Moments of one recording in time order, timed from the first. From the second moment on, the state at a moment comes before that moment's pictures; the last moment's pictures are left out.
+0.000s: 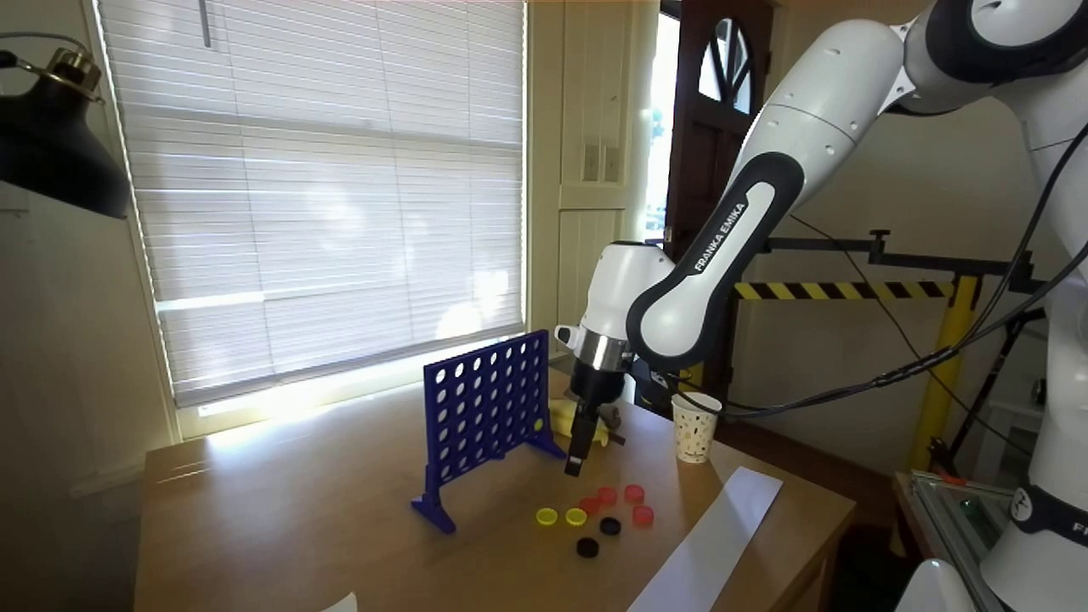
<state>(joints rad) -0.07 0.37 0.14 -2.28 0.03 2.87 -0.24</state>
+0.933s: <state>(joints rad) 0.00 0.49 0.12 -2.21 0.03 2.94 -0.14</state>
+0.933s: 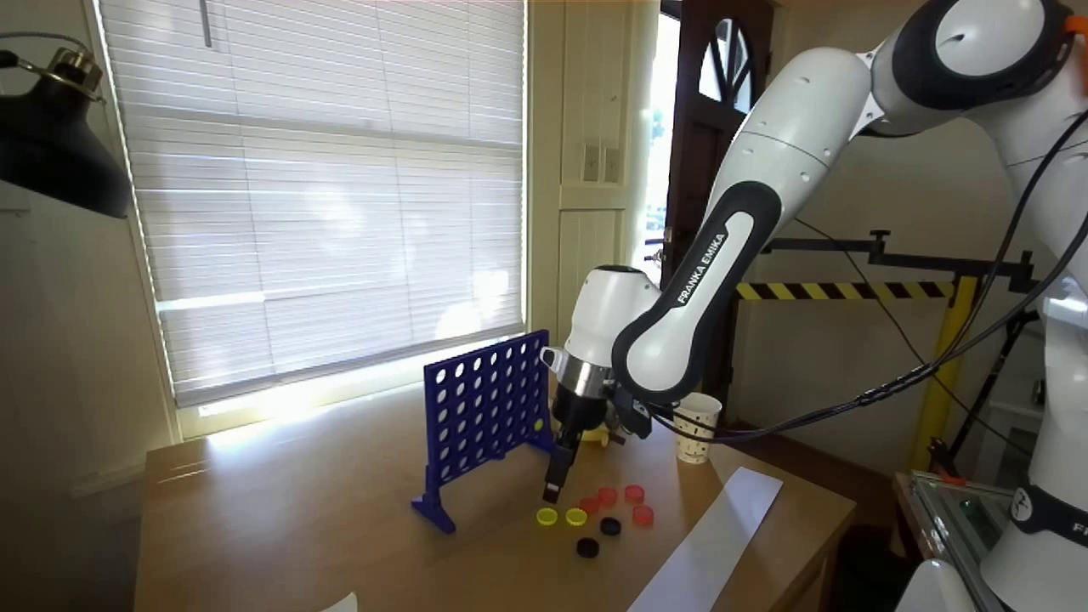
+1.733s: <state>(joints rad) 0.01 0.57 0.12 -2.14 0.03 2.95 -0.14</state>
